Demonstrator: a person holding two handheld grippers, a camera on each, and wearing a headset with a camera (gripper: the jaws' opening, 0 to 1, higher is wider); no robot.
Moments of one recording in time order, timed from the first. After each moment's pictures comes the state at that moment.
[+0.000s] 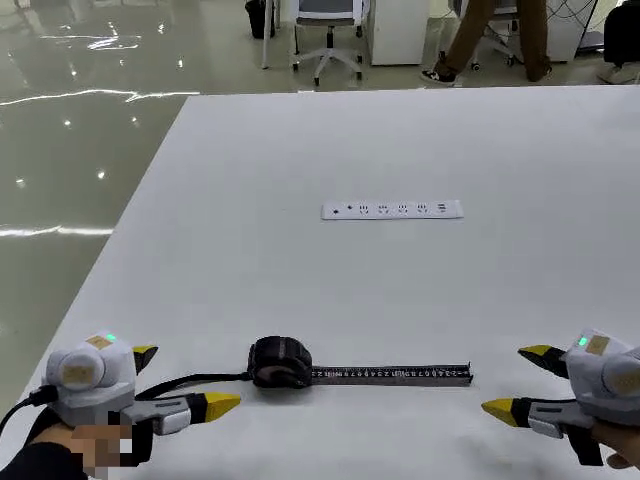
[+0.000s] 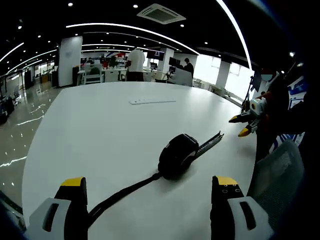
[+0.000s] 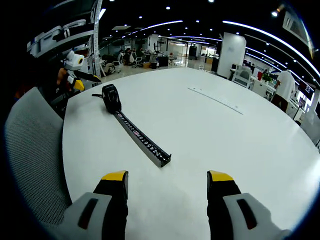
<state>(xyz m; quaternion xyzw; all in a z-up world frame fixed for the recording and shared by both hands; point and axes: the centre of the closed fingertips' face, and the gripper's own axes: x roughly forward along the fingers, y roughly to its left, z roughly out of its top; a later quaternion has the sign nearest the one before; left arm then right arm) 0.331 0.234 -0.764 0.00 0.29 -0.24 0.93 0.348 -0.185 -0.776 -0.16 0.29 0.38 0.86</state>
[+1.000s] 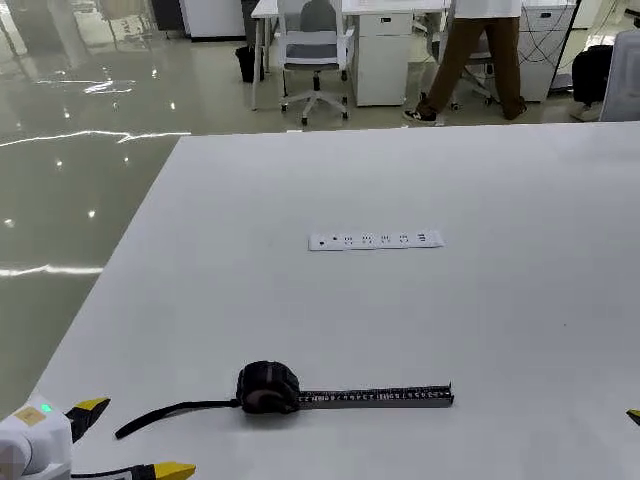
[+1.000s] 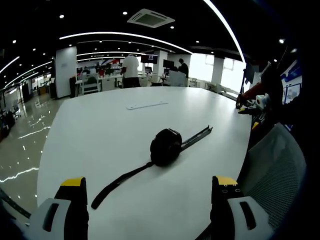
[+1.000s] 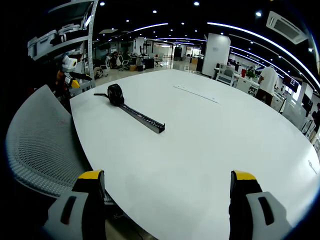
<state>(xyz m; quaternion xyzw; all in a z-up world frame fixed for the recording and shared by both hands) 0.280 0.235 -0.733 0.04 0.27 -0.26 0.93 0.258 -0.259 -0.748 -0.16 0.29 0.33 0.89</state>
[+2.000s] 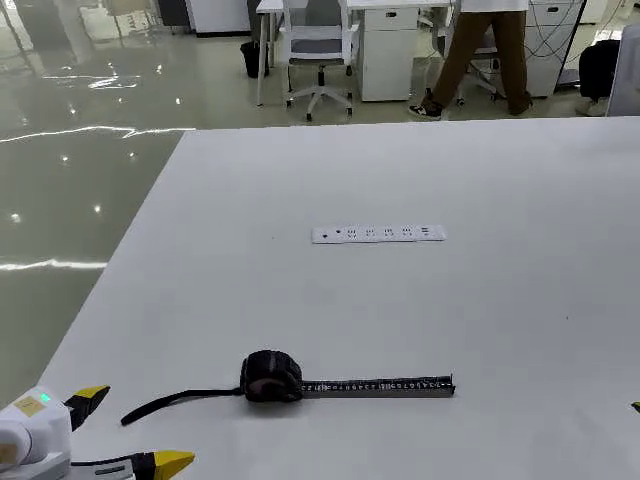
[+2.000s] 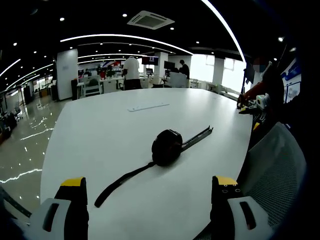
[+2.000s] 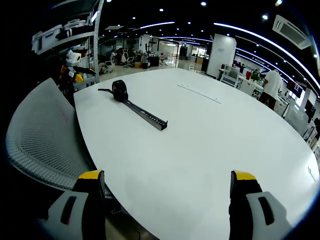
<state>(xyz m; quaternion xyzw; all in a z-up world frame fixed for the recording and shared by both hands) 0.275 0.246 -0.727 0.04 0.26 -0.25 0.93 0.256 -0.262 -0.748 -0.18 0.29 0.35 0.87</state>
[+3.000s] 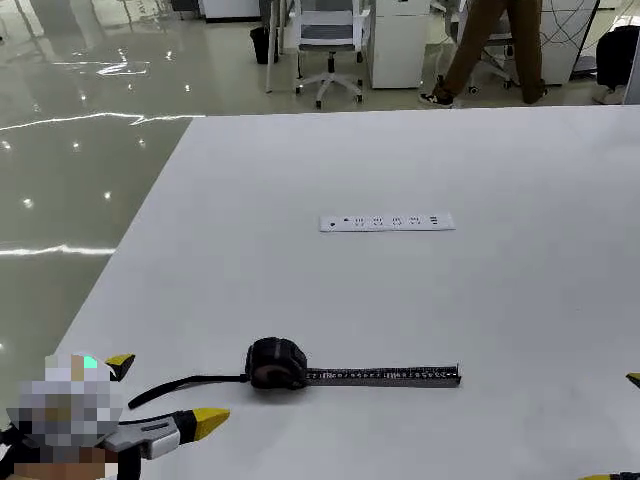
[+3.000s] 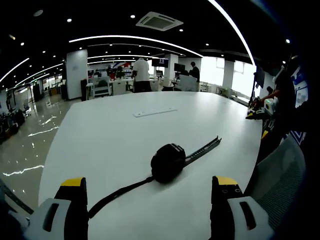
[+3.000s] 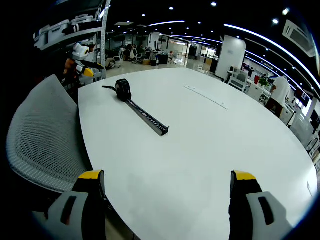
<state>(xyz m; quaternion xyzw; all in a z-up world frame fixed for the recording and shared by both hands) 0.307 0.217 -0.718 0.02 0.25 -0.20 0.95 0.279 -0.249 -0.739 -0.21 0.29 0.39 0.85</state>
